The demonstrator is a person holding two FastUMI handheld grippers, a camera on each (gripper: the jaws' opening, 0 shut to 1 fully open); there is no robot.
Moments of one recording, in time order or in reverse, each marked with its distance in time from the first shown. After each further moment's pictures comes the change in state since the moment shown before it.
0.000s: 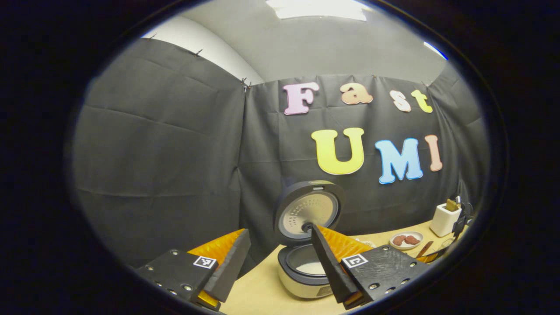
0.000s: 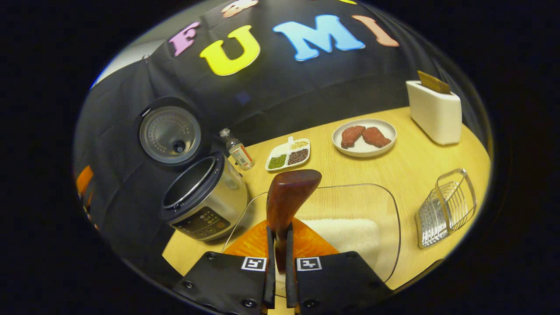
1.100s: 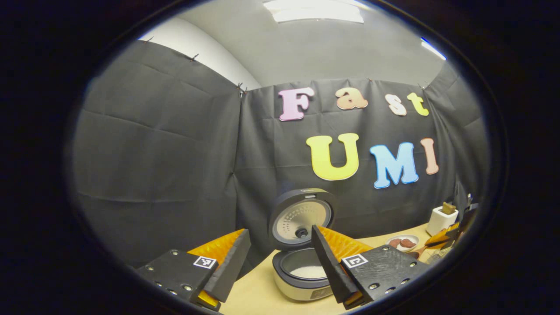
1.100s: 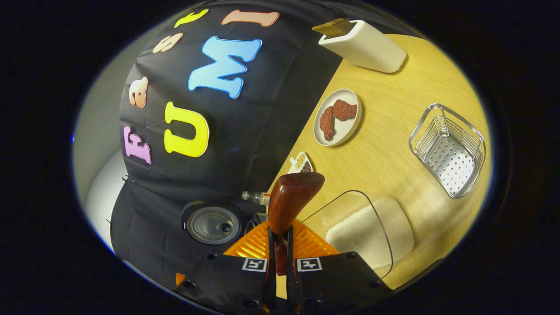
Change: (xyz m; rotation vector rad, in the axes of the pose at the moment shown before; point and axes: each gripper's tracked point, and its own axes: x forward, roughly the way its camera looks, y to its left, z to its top) left arm -0.005 -0.012 0.018 -0.007 -0.025 -0.013; right arm -0.043 -0.004 0.083 0.678 -0.084 0.235
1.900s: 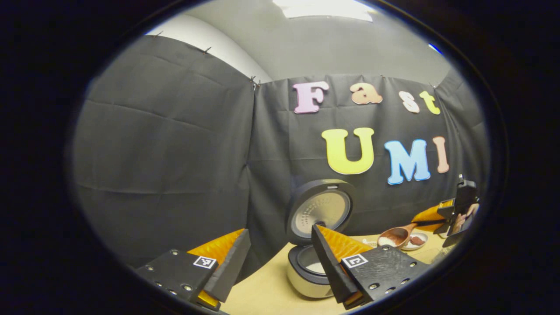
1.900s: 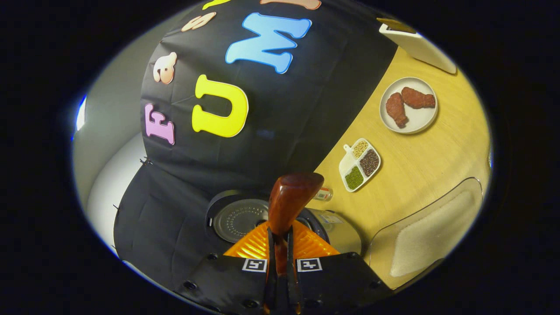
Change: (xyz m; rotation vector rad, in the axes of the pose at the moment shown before) left arm 0.012 0.051 -0.029 -0.020 0.039 0.067; right arm 0.092 0.125 -0.051 -0.117 0.091 0.158
